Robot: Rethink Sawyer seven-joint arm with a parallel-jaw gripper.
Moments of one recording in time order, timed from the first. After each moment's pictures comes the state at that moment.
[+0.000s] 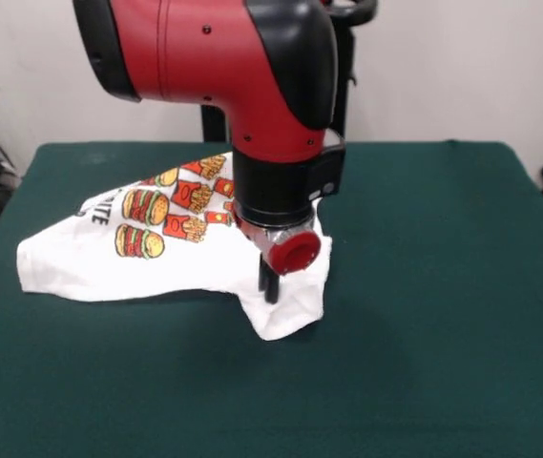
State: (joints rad) arm -0.30 -0.42 0.12 1.42 -0.31 0.55 2.85
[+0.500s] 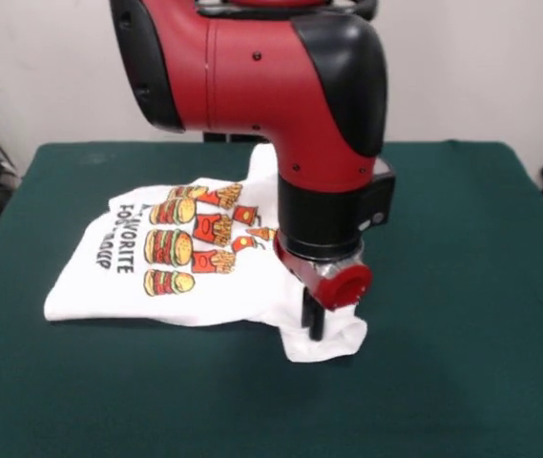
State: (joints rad) arm -0.22 -0.35 0.12 1.30 -0.24 0.55 2.85
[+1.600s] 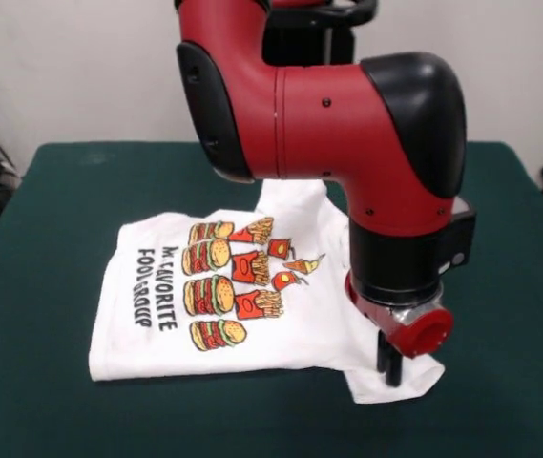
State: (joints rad) arm -0.13 -0.25 0.11 1.16 -0.07 0.57 2.85
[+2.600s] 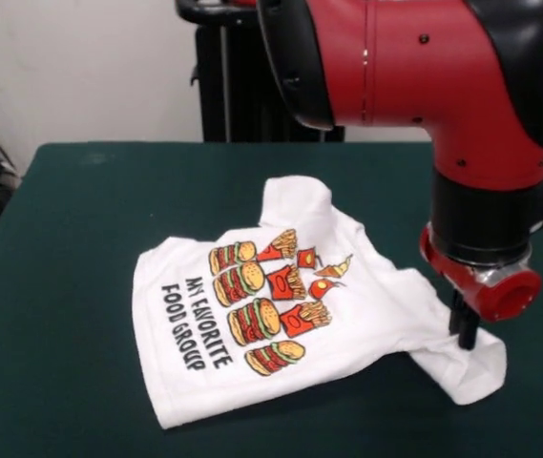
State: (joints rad) arm 0.03 -0.28 -0.05 1.12 0.17 0.70 2.90
